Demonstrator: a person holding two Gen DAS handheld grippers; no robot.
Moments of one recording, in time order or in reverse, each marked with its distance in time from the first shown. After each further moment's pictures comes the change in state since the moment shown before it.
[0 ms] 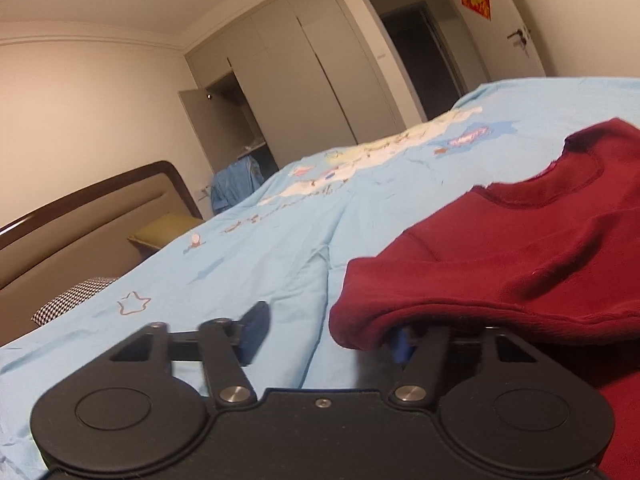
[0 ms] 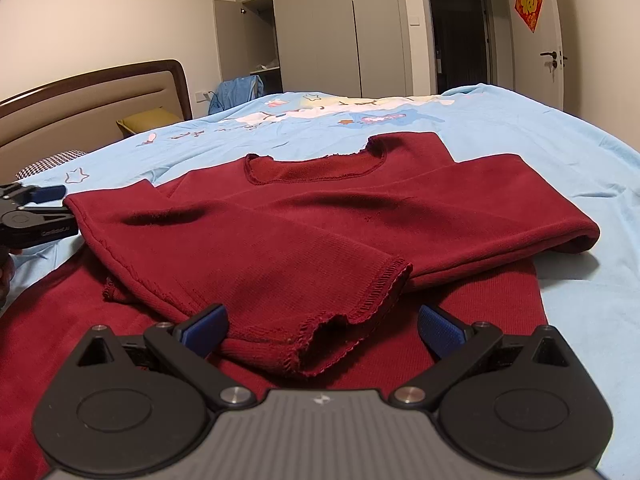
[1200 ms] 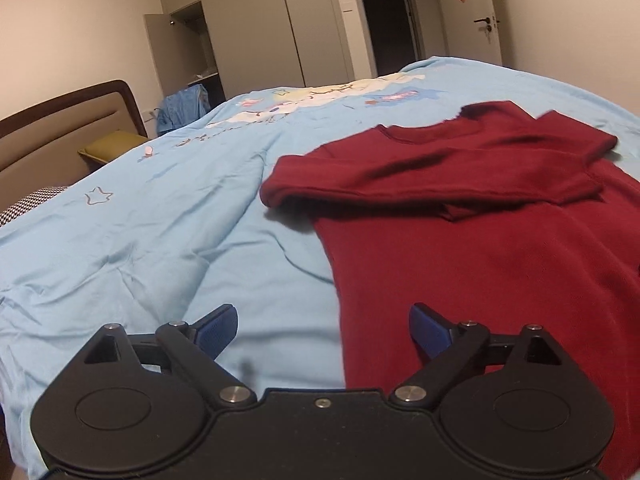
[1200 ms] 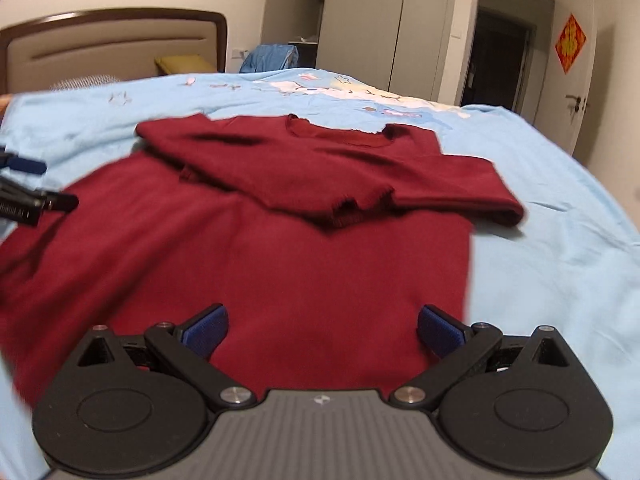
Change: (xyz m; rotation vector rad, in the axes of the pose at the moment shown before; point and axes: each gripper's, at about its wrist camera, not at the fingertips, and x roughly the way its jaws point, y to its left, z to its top) left arm -0.156 0.006 -0.064 -0.120 0.171 -0.244; right arm -0.119 0.014 -0.056 -0.251 0.072 -0.048
